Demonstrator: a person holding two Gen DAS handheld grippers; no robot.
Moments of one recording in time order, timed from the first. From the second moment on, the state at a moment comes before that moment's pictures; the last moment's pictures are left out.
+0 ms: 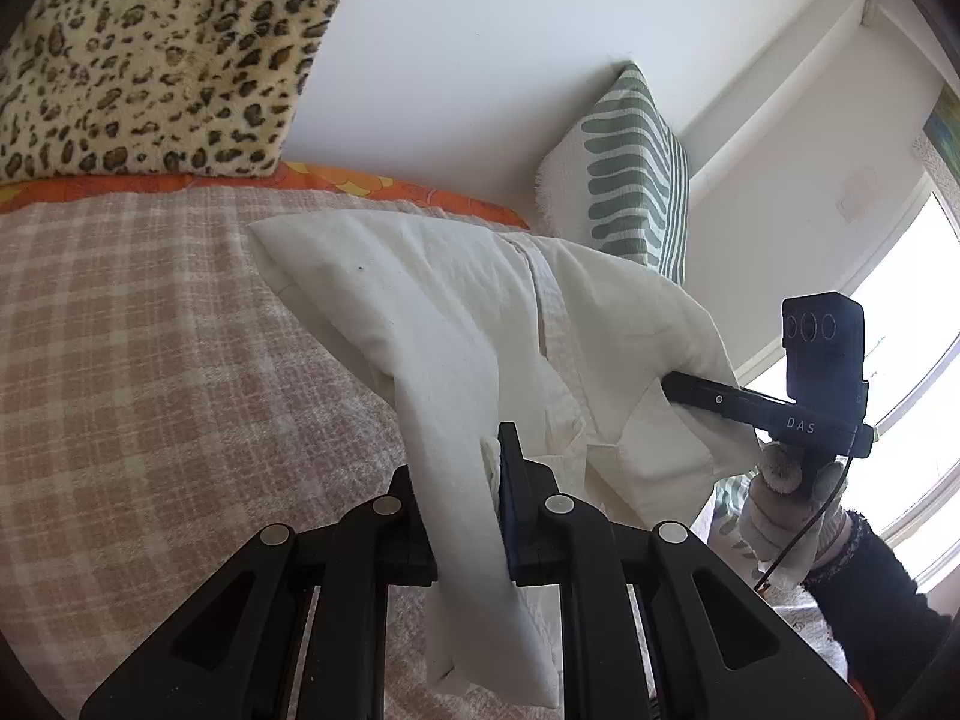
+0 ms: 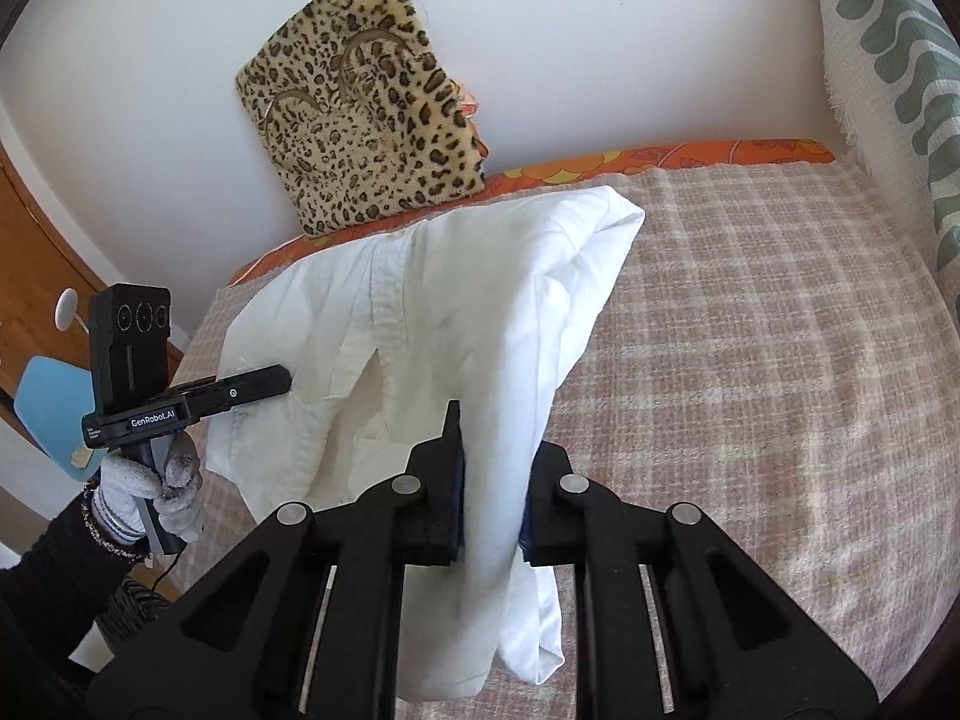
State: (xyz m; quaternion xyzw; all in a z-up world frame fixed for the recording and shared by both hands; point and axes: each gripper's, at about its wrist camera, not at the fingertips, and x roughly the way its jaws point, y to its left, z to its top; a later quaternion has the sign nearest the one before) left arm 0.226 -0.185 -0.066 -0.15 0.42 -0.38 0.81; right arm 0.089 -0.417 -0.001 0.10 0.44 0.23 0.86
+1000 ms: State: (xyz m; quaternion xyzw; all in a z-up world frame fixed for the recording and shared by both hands) left arm 0.263 -0.395 -0.114 -0.03 0.46 -0.36 0.81; right arm 0.189 -0.612 -0.077 0.03 0.51 0.04 0.86
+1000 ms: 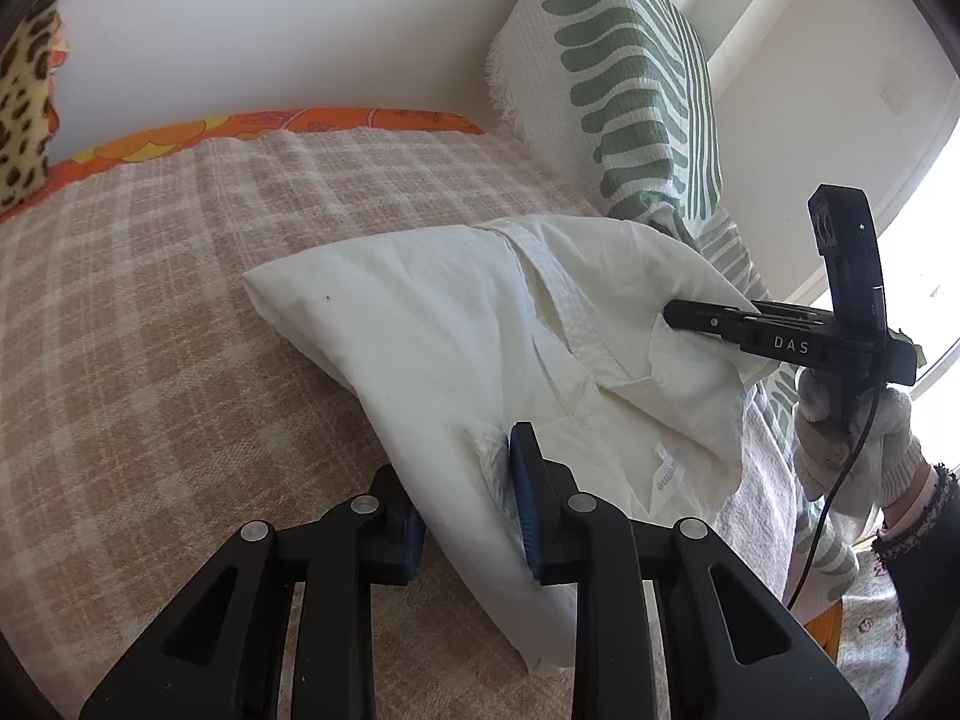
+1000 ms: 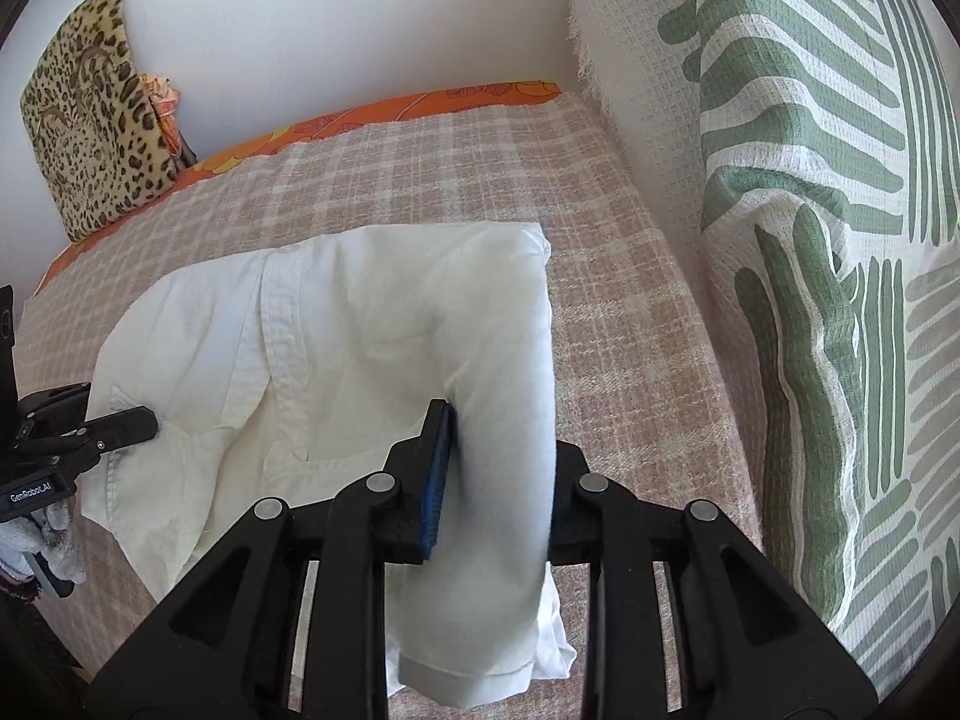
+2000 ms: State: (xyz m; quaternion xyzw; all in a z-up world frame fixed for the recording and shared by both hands) left arm 0.131 -0.350 -0.006 0.03 0.35 -0.36 0.87; right arm 0.038 -0.534 0.037 0.08 0.38 -0.03 0.92
